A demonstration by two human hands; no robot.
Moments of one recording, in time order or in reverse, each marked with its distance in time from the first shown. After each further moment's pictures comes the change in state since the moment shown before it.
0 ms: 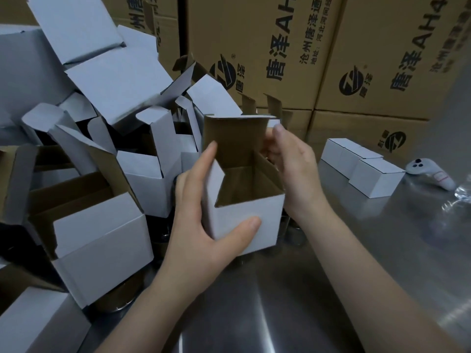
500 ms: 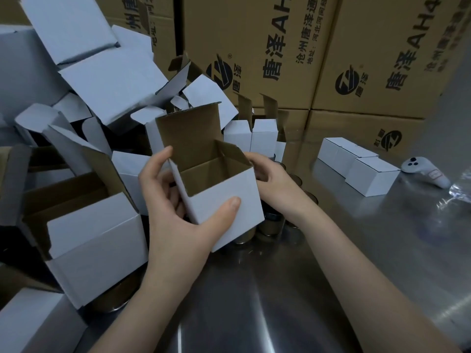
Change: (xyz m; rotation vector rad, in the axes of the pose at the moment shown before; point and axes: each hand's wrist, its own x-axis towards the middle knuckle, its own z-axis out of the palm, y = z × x) left_hand 0.003 0.001 -0.001 -0.036 0.256 -0.046; right_hand 0.007 0.042 -0.022 -0.461 -0.284 0.251
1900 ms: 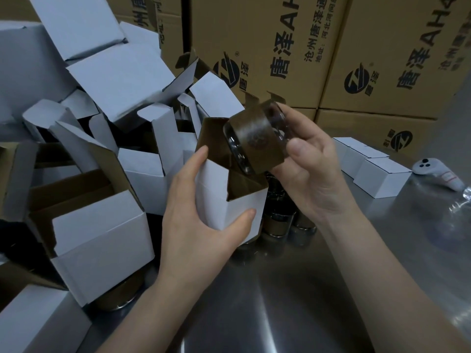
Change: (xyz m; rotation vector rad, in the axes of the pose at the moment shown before) left_hand -0.005 -0.004 0.003 0.328 -0.057 0.059; right_hand -0.028 -0.057 -0.014 0.760 -0.056 -0.368
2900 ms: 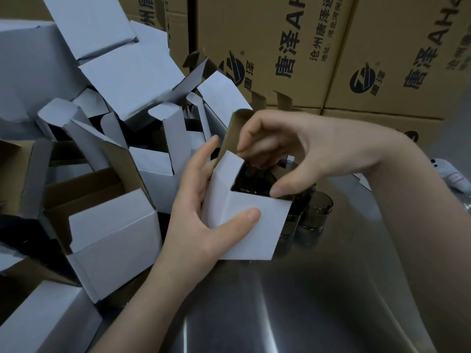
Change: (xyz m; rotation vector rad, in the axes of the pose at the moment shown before) left_hand 0.008 0.002 -0.017 -0.434 -0.232 -0.041; right_hand 0.040 -0.061 0.004 -0.932 -0.620 0.493
